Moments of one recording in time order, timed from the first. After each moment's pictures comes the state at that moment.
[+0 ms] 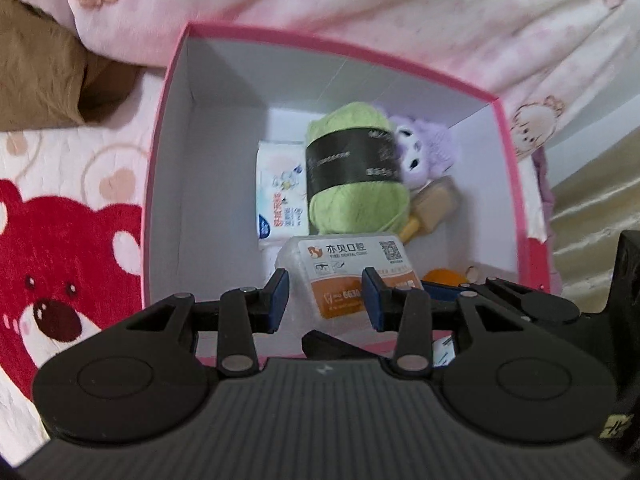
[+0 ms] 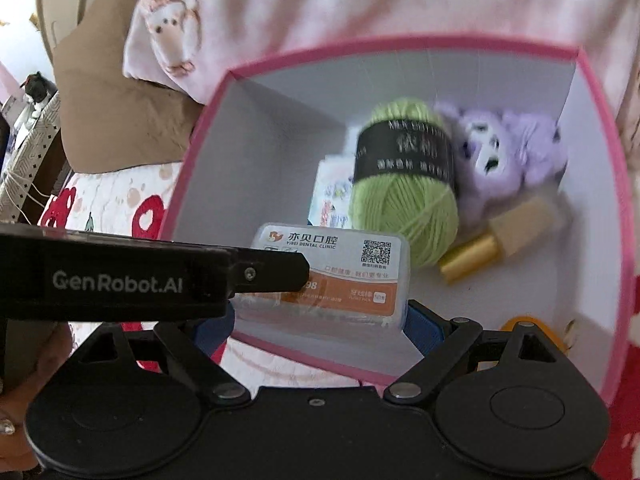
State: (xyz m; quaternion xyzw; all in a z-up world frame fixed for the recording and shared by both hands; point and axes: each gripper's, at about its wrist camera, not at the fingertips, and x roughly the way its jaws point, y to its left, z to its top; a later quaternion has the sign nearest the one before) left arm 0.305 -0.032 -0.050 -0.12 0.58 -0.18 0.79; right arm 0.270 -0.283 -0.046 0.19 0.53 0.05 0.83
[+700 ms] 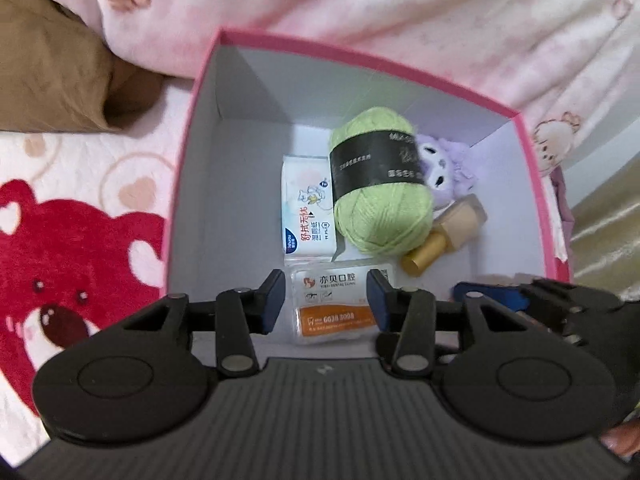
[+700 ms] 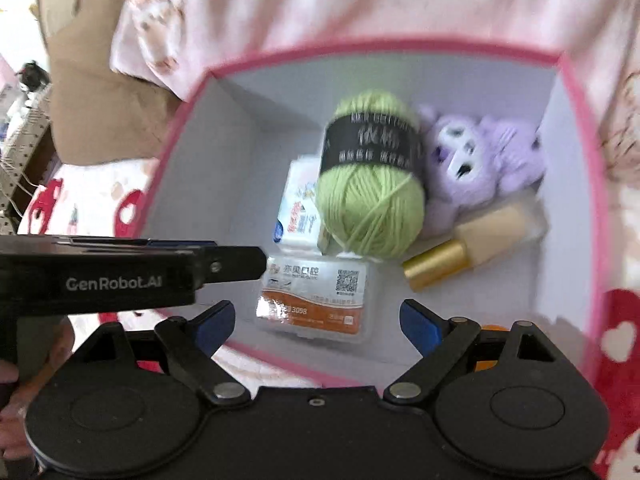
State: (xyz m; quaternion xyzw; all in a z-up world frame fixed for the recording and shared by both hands) left arm 0.290 -0.025 -0.051 -0.12 0.53 -0.15 0.83; right arm 0.255 -0.290 -0.037 0.16 0.51 0.05 0.84
